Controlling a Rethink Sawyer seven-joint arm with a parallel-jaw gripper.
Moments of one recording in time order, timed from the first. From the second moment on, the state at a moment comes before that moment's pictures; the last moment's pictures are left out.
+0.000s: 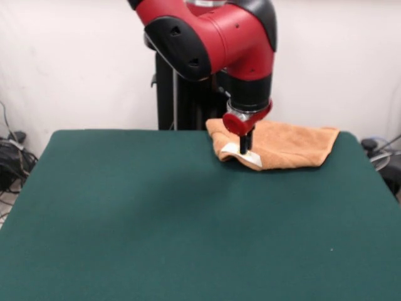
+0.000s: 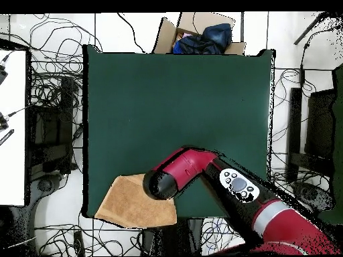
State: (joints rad) arm -0.67 -0.59 0.72 2.03 -0.93 0.64 1.53
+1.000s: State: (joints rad) arm -0.61 -0.58 0.65 2.00 -0.93 0.70 1.53
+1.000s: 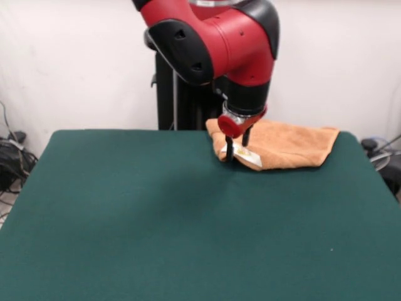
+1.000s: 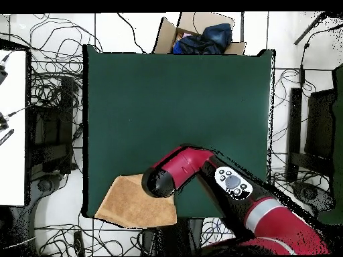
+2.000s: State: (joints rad) arm -0.64 -0.46 0.61 1.98 -0.93 0.72 1.53
